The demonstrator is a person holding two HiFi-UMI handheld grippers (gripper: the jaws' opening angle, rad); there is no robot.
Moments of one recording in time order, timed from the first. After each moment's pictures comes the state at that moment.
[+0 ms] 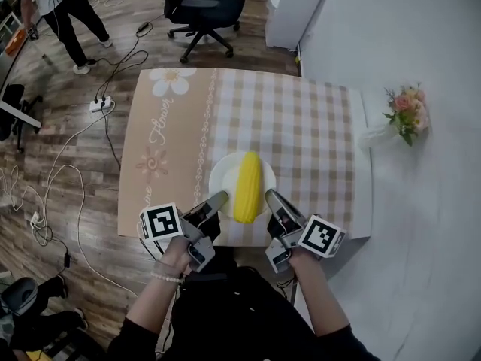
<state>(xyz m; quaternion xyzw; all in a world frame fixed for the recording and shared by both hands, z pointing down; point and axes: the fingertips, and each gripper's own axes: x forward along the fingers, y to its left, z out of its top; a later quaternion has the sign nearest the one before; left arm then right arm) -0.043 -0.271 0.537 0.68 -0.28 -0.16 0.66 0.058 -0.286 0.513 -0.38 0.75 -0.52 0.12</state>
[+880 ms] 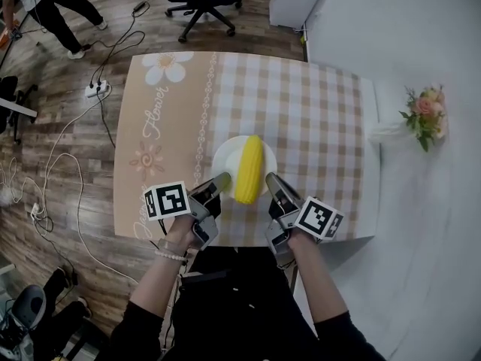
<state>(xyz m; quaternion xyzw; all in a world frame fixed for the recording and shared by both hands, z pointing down) -0.040 -0.330 0.601 0.69 -0.31 -0.09 0.65 0.074 -0.332 0.589 -0.44 0.71 -0.55 0.05</state>
